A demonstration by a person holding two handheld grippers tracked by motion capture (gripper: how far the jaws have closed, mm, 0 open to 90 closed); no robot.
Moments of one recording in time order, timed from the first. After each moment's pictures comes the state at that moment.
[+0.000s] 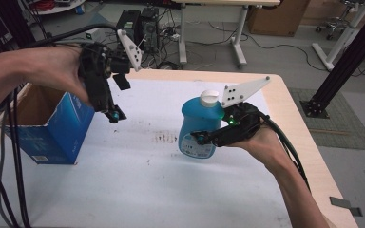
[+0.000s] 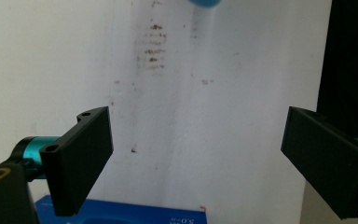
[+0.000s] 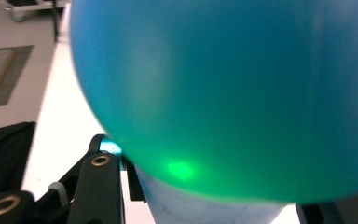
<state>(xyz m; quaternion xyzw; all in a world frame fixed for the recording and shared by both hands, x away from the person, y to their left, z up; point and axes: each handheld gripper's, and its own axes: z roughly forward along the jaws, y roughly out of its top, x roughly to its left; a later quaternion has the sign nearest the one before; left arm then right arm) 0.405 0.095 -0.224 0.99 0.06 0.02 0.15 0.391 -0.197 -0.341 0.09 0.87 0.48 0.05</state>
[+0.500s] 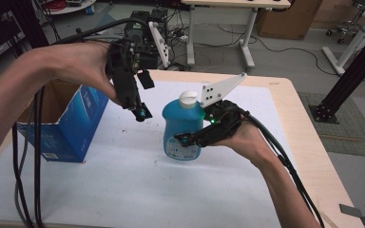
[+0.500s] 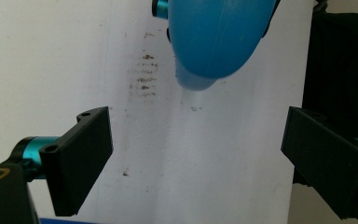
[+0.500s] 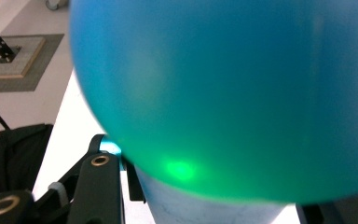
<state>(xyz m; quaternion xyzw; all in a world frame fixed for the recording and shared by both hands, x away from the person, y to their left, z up) 0.404 0.068 -0.217 0.98 0.07 0.01 0.16 0.400 -0.142 -0.339 0.03 0.88 0.47 0.01</state>
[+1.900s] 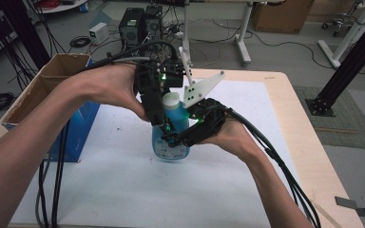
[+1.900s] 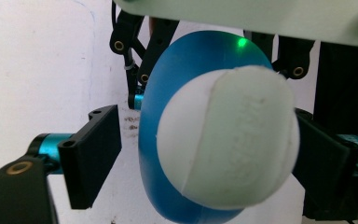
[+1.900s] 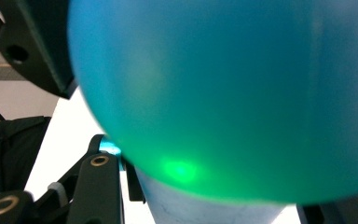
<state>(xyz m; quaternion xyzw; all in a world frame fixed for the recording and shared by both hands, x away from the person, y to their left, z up) 0.399 0.016 -0.250 0.99 0.06 0.01 0.16 0.401 -0.126 -0.349 0.01 0.89 0.46 0.00</state>
